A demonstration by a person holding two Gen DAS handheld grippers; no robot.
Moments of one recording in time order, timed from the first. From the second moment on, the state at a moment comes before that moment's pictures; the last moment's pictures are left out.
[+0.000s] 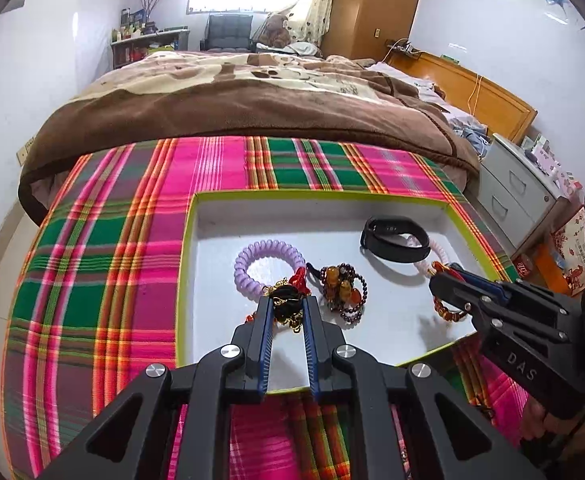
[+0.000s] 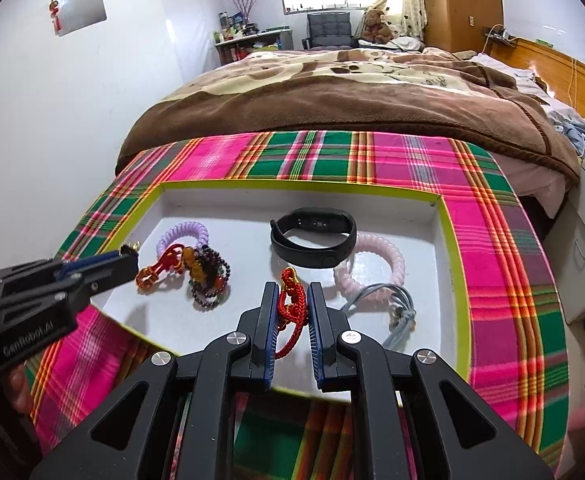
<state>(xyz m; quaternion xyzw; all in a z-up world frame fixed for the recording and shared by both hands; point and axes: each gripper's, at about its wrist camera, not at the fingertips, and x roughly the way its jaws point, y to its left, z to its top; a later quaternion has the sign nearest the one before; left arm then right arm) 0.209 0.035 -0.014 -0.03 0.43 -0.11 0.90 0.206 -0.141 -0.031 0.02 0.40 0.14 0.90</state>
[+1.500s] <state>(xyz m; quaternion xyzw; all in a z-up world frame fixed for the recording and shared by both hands) 0.205 0.022 -0.027 -0.03 0.45 -0.12 0.89 0.214 -0.140 -0.043 0.02 0.42 0.13 0.90</state>
